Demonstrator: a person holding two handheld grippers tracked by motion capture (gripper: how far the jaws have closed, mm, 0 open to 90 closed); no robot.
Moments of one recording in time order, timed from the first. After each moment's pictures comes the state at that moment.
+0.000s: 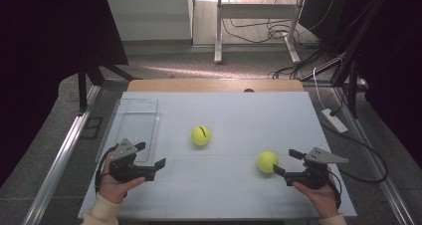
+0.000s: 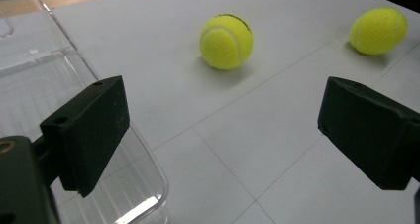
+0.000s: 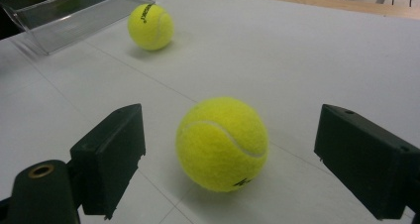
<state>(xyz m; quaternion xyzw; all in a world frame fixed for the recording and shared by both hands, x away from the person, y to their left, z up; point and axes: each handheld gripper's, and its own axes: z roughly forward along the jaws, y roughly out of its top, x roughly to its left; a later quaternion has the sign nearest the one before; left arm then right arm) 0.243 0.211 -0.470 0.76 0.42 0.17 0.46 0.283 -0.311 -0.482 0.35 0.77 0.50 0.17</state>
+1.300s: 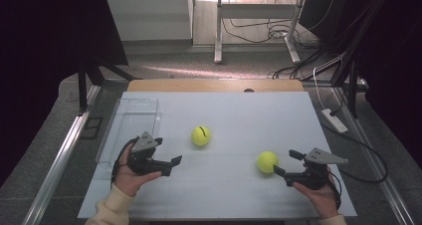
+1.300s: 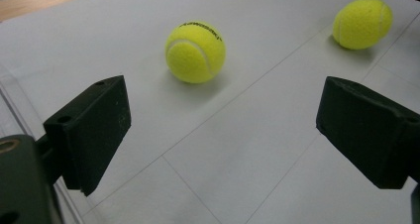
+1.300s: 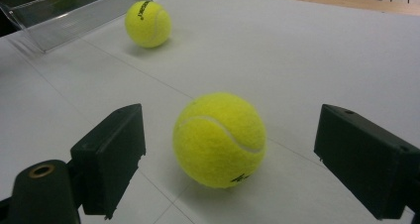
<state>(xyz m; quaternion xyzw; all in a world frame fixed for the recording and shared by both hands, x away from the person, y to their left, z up) 0.266 0.172 -0.459 0.79 0.39 0.15 0.44 0.283 -0.312 -0.485 0.35 0.78 0.50 0.17</state>
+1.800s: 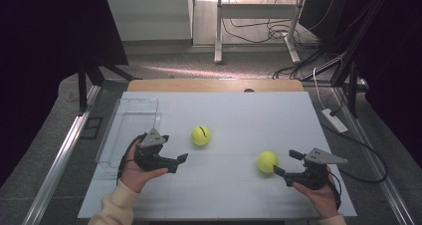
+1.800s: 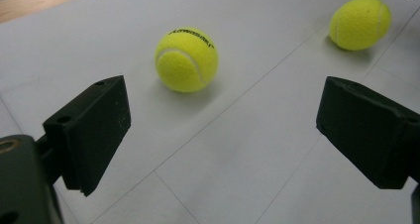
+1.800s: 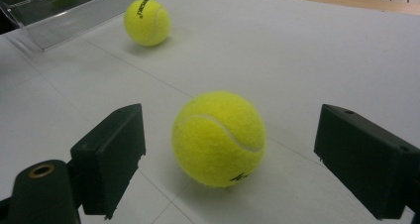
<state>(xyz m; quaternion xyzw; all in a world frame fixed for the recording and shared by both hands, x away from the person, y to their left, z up) 0.278 0.158 -0.457 0.80 0.38 0.15 0.43 0.283 -0.312 -0.485 0.35 0.78 0.49 0.17</state>
